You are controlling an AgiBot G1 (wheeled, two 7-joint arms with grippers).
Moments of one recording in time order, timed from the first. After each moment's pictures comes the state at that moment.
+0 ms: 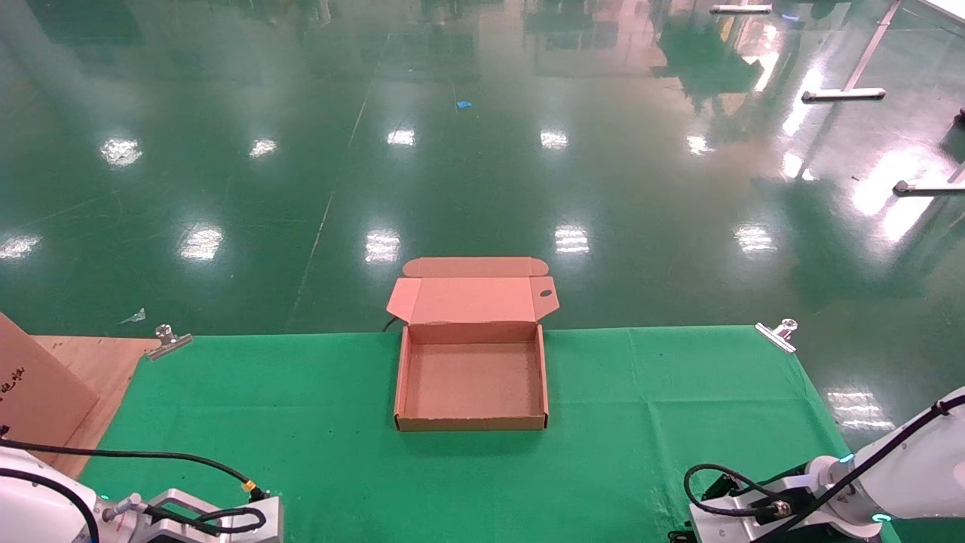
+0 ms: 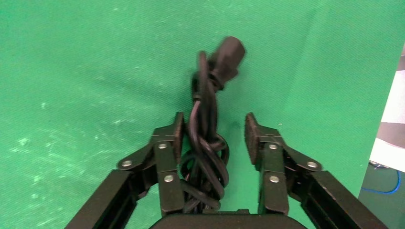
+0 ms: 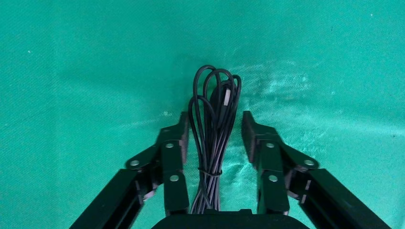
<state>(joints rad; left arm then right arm) -1.50 1.07 0.76 -0.12 1.74 1.35 0.24 1.59 -1.16 -0.73 0.01 -1.90 -1.17 -0.74</state>
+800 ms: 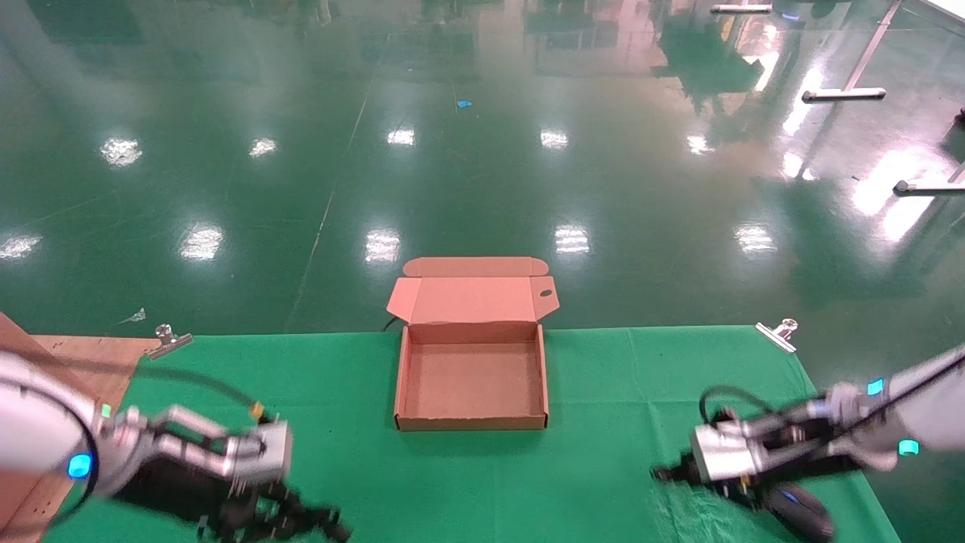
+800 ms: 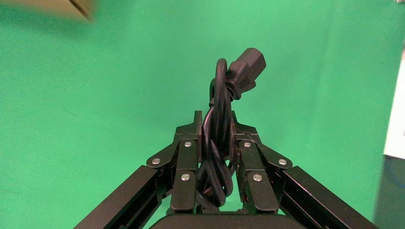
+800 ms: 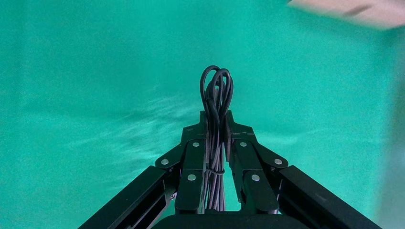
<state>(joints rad) -1.68 1.09 0.78 -0.18 1.76 1.44 0.24 1.75 -1.12 -0.68 0.04 -1.83 -1.31 -0.76</state>
